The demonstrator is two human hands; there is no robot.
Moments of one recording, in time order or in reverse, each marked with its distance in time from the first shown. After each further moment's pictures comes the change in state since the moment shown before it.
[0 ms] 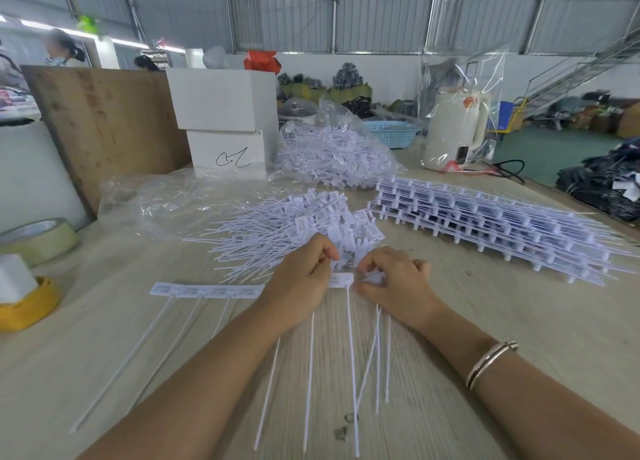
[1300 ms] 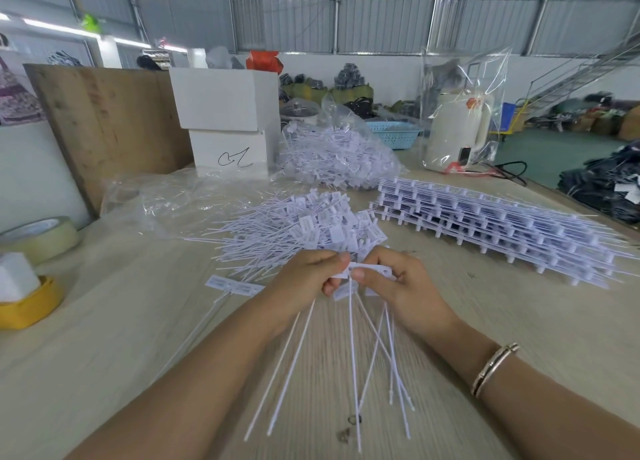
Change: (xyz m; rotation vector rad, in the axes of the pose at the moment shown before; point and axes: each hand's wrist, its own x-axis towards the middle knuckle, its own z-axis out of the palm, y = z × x) left_hand 0.002 0.010 -0.001 -0.425 -0.105 -0.169; right_hand -0.010 -0.018 -0.009 0.770 0.062 -0.215
